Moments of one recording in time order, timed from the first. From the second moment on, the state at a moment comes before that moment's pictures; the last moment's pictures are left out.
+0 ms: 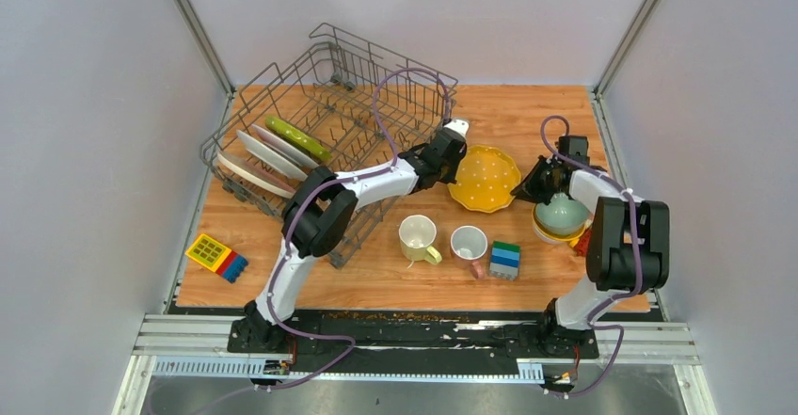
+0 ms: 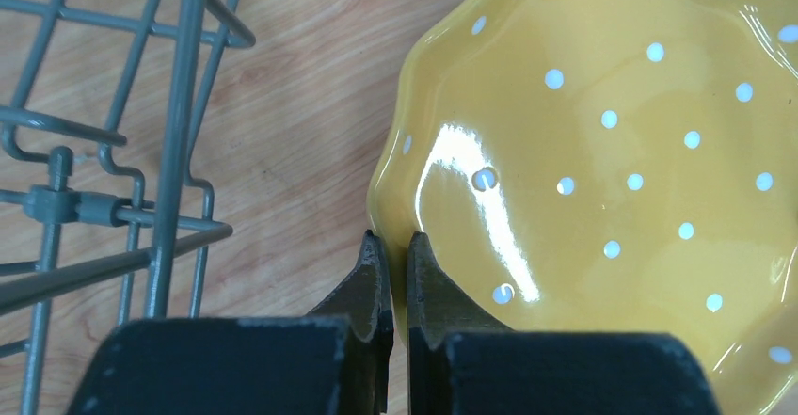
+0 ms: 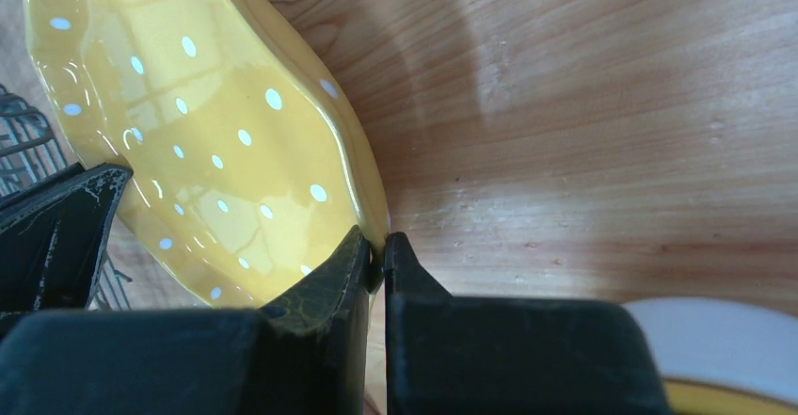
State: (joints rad) left arm -0.85 2.22 1.68 -0.16 -0.23 -0.32; right arm -0.10 1.65 0.95 -0.31 -0.36 0.53
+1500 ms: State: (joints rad) left arm -0.88 1.81 1.57 -0.38 -0.11 -0.27; right arm -0.06 1.05 0.75 -0.48 -0.48 0.66
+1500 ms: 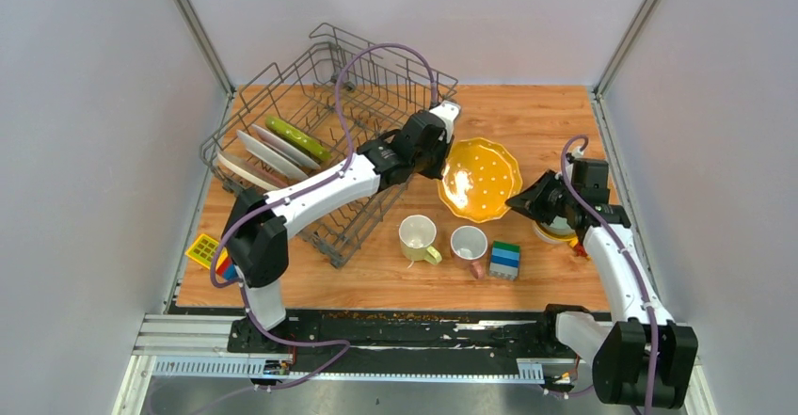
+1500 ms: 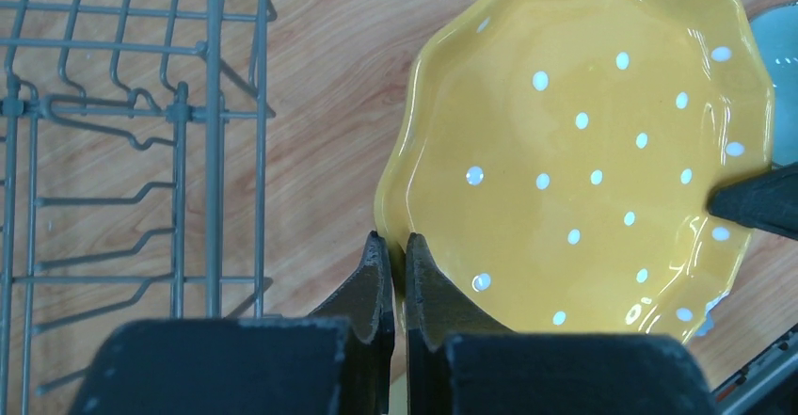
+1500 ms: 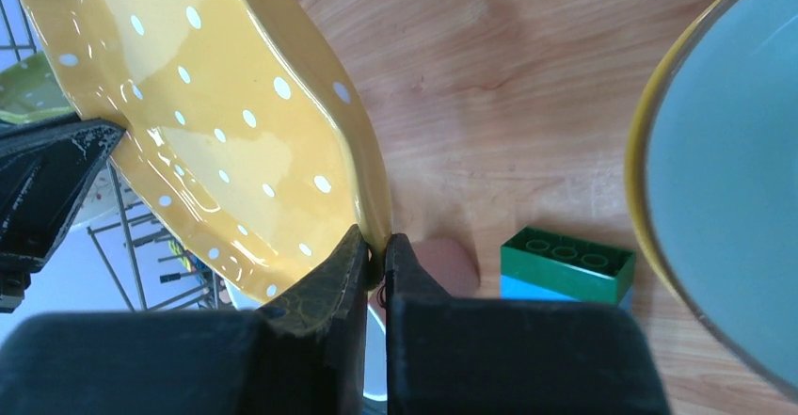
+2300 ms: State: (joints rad) left arm -1.01 1.70 1.44 -0.58 -0.20 -0.36; right arm 0.04 0.79 0.63 -0.74 -0.49 0.67
